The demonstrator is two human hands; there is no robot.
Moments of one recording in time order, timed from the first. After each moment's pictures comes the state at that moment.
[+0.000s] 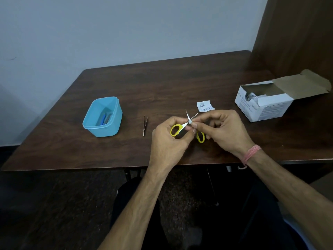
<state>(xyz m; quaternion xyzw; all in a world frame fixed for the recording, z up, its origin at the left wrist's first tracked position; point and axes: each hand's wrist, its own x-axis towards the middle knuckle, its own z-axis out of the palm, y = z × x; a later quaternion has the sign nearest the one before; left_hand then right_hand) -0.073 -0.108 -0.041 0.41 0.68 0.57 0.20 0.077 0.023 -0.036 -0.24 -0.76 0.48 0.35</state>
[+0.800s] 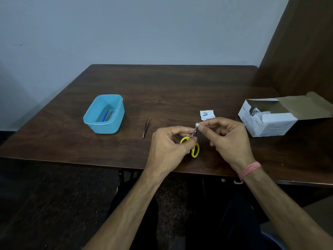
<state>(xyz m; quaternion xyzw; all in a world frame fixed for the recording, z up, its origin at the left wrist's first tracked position) -0.073 -0.104 -0.040 0.37 0.68 0.59 0.22 0.072 0.028 -0.040 -0.28 -0.72 0.49 0.40</state>
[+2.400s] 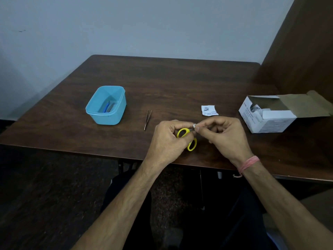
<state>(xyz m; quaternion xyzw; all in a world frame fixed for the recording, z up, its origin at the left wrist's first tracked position) -0.082 -0.106 -0.046 0.43 0.67 0.57 0.21 0.071 0.027 -0.042 -0.25 -0.73 0.52 0.35</state>
